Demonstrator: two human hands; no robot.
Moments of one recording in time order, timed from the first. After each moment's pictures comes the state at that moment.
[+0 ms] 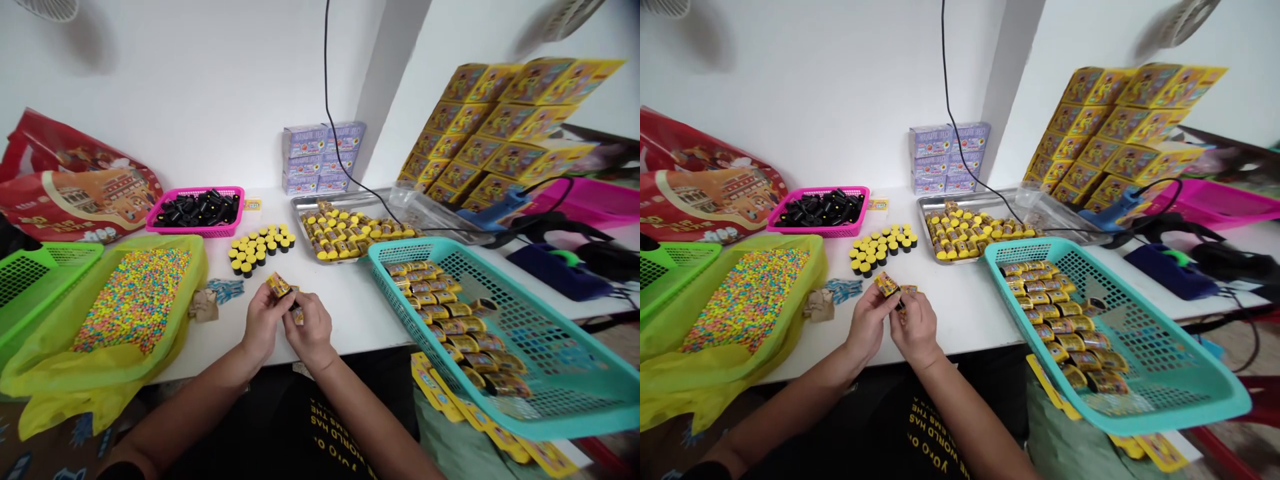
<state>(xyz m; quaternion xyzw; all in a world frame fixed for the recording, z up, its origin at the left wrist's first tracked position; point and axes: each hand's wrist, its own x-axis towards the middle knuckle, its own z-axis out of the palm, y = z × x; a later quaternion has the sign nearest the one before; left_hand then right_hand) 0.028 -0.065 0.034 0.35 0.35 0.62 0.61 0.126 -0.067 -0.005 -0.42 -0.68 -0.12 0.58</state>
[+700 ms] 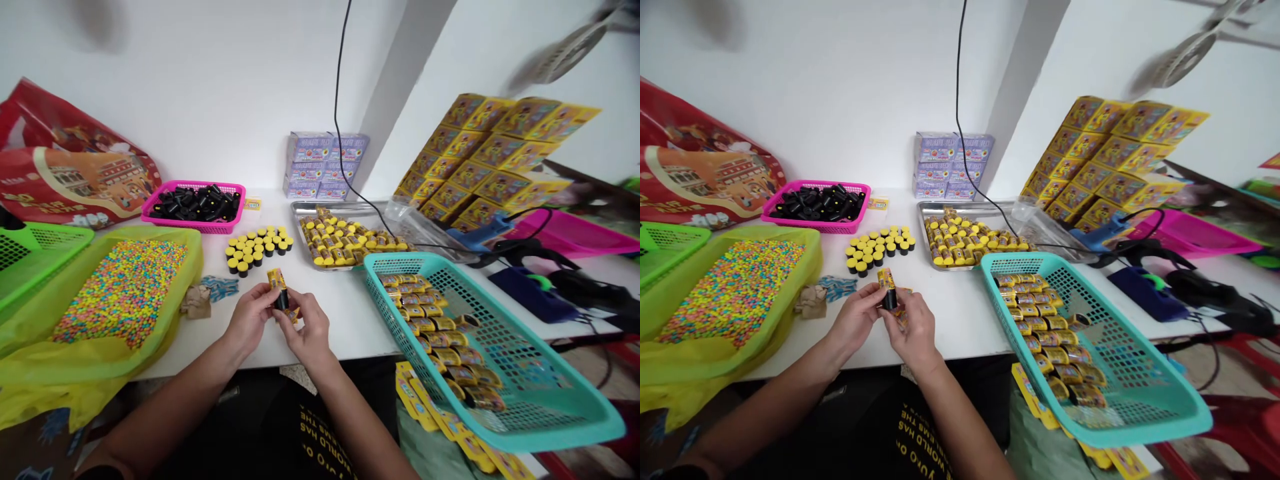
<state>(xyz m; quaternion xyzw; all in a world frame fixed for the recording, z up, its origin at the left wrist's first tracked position) 0.009 -0.054 0.038 0.29 0.34 0.56 0.70 0.138 -0.073 0.008 -0.44 -0.71 0.04 0.55</state>
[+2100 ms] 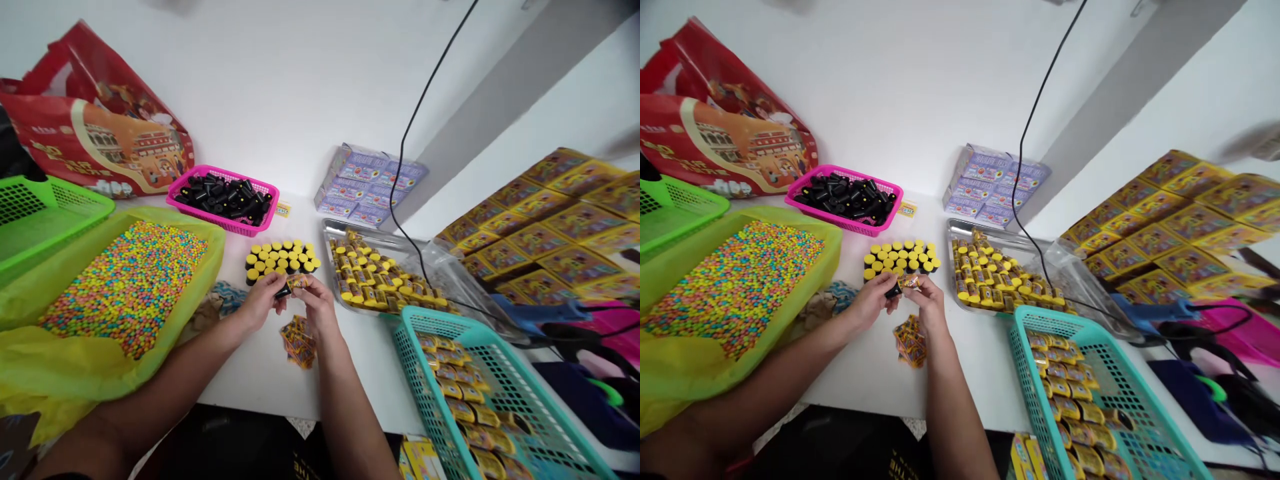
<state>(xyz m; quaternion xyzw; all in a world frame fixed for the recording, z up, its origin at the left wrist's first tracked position) -0.019 0.035 0.008 0.36 0.34 0.57 0.66 0.119 0.053 0.008 -0.34 -0.52 0.55 0.56</state>
